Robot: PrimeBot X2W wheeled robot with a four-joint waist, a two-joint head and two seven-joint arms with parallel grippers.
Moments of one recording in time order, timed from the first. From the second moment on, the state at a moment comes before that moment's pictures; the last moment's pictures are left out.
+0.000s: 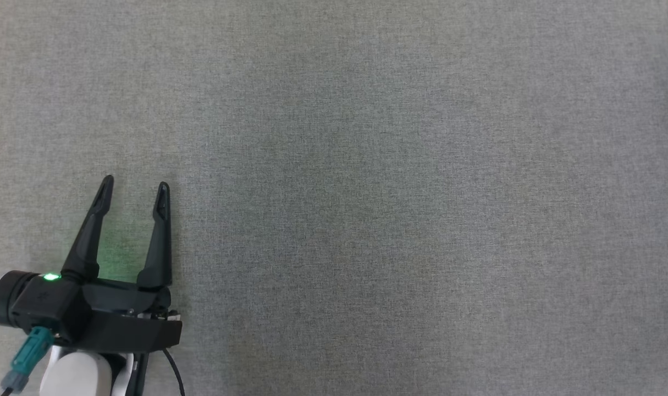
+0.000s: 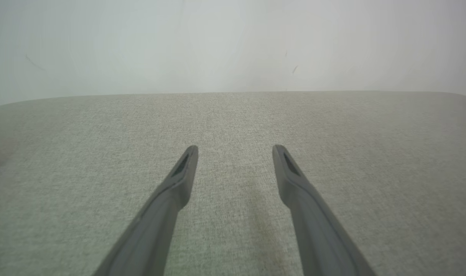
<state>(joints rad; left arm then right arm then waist) -0.27 0.23 -0.08 0.02 -0.26 -0.13 -0.26 -0.71 -0.54 -0.43 0.64 -0.46 0.13 0.12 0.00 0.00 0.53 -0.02</state>
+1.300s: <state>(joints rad) 0.06 0.05 0.12 0.14 -0.23 -0.11 -0.26 -0.05 -0.05 -0.07 0.20 0.13 0.13 -0.21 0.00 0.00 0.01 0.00</state>
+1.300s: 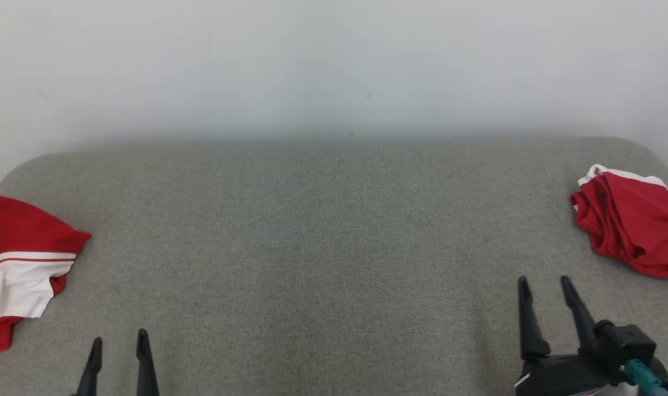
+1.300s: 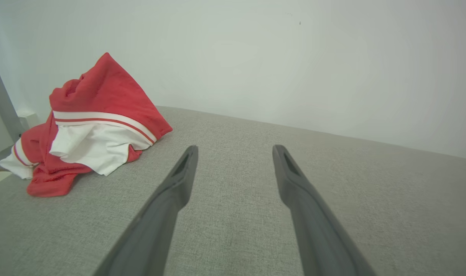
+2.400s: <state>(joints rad) 0.08 0.05 0.06 0.12 -0.20 -0.12 -0.26 -0.02 -0.05 0.00 0.24 0.17 0.13 -0.19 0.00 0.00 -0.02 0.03</state>
